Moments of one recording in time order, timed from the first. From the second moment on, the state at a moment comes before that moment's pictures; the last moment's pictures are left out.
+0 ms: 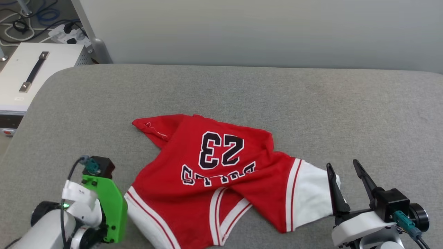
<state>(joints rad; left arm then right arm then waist) -0.22 0.66 -0.52 0.04 -0.79 0.12 0.72 0.01 -0.05 0.03 0.12 0.05 0.13 -0.26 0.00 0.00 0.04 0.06</state>
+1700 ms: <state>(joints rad) -0.17 0.39 -0.41 0.13 -0.57 0.09 -0.26 0.04 -0.05 -0.05 0.09 0.03 0.13 -0.24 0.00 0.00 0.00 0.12</state>
